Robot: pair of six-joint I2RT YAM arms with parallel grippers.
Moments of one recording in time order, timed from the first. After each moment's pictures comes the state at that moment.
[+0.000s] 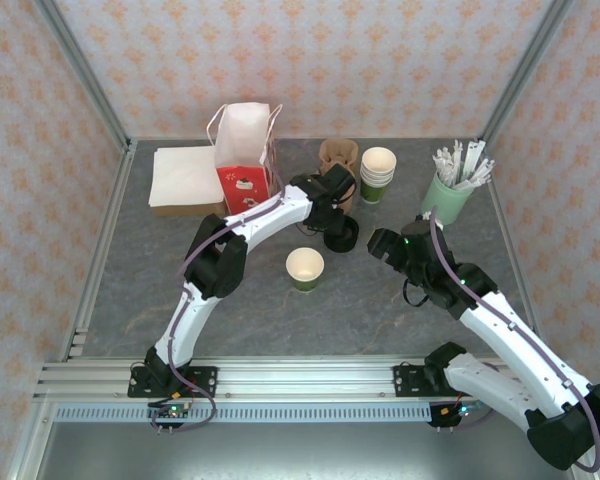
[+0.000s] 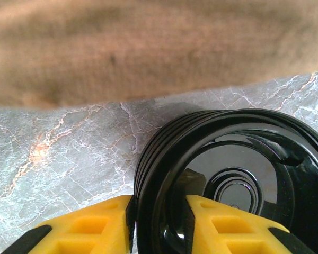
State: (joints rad) left arm -0.69 2.29 2.02 -0.94 -0.04 -0.51; right arm 0.53 0.85 0.80 -0.70 0.19 0.86
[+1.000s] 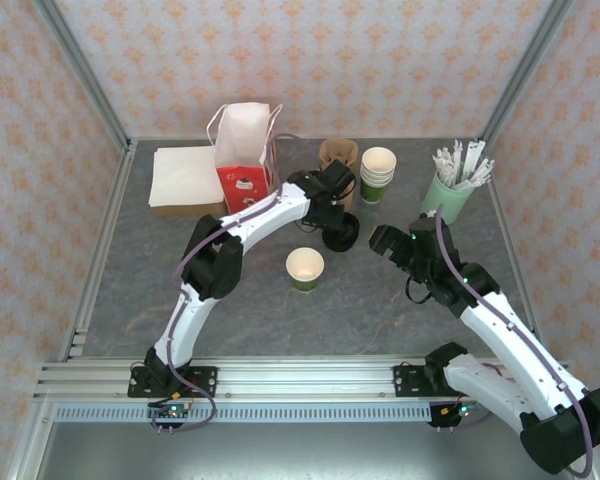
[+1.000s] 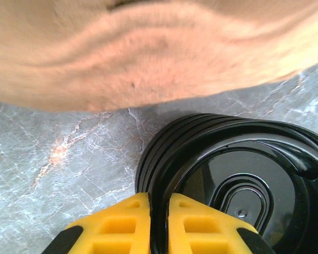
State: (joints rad) left arm -0.69 2.25 2.03 -0.96 -0.07 -0.48; right arm 0.42 0.84 0.78 -0.64 0.07 0.84
